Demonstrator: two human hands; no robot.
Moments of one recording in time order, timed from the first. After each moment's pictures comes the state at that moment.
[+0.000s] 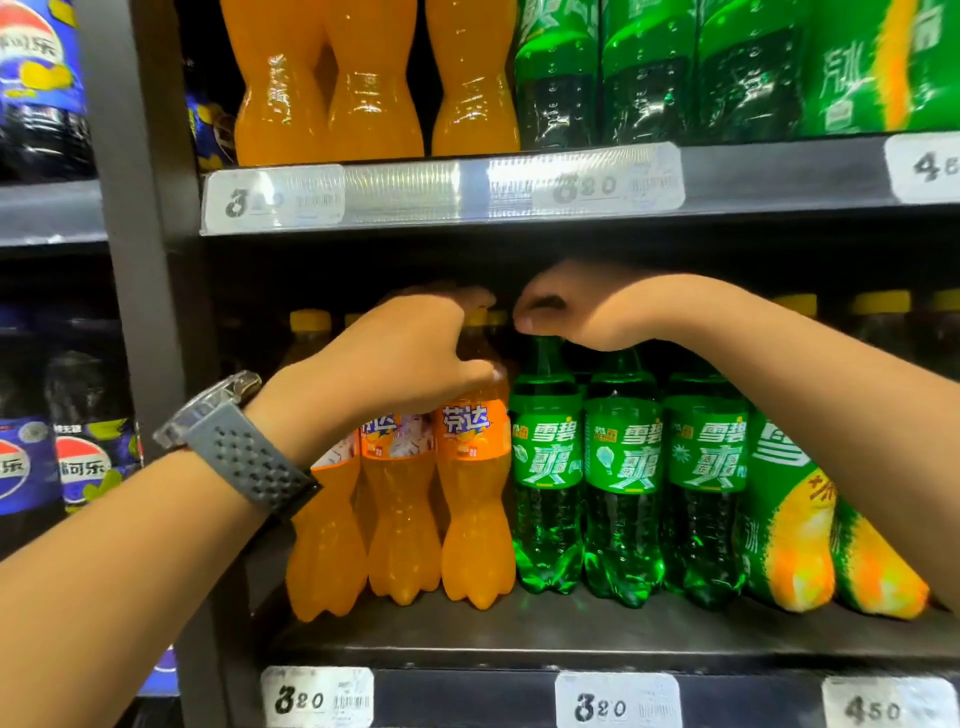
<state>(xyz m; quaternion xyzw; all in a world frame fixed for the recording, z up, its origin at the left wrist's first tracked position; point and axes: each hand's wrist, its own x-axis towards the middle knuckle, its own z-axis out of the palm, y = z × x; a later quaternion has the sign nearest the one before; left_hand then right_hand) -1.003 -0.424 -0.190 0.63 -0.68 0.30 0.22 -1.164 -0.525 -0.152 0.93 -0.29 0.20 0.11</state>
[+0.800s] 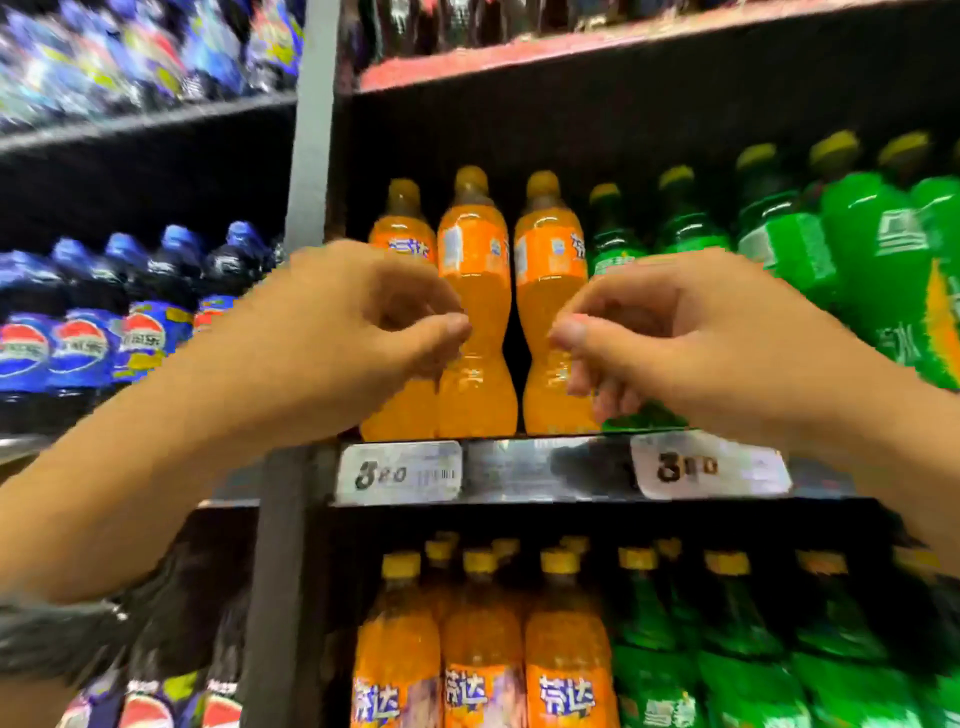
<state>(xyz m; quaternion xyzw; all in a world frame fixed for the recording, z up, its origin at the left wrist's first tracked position) -0.977 -0.300 -0.057 0.50 -0.69 0.33 0.40 -1.180 -0.411 -0.070 0.86 -0.03 0.51 -0.01</state>
